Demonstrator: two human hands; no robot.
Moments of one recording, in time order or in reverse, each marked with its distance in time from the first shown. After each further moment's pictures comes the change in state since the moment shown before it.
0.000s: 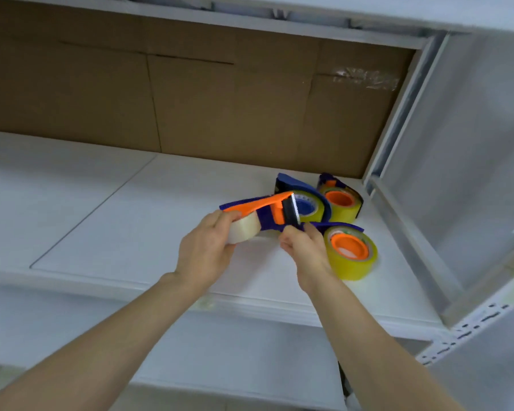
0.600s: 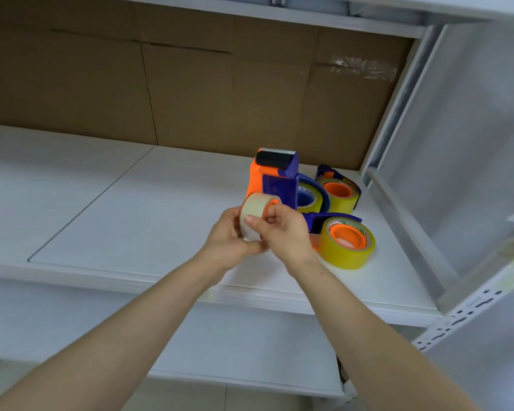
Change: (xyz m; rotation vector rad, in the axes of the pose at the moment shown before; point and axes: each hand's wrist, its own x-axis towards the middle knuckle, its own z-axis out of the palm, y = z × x) left_hand 0.003 0.032 0.001 -0.998 -0.282 -0.503; right_hand -0.013 -0.005 0.021 -0.486 -0.133 -0.403
